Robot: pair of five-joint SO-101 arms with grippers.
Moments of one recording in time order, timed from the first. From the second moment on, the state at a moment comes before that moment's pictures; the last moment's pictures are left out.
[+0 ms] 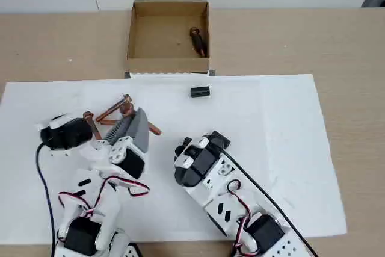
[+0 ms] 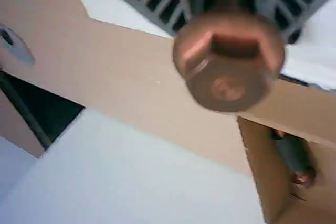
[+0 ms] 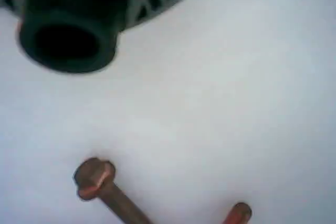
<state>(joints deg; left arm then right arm) 14.6 -102.9 82.4 41.5 40.9 -43.3 -103.1 94.2 41.2 5.9</state>
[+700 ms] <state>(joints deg) 25.2 -102.9 82.4 46.5 37.8 -43.4 -103.1 94.2 41.1 11.6</state>
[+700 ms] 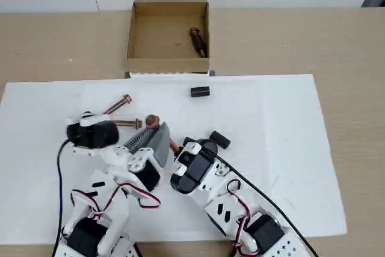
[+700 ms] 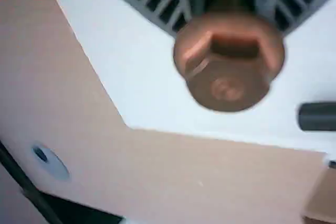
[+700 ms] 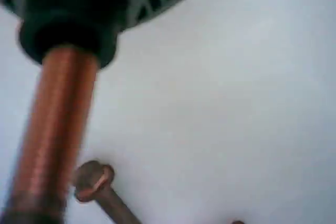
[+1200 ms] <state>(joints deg) 25.8 -103.5 83.2 46.5 34.1 -43.3 -103.0 94.4 38.7 13.6</state>
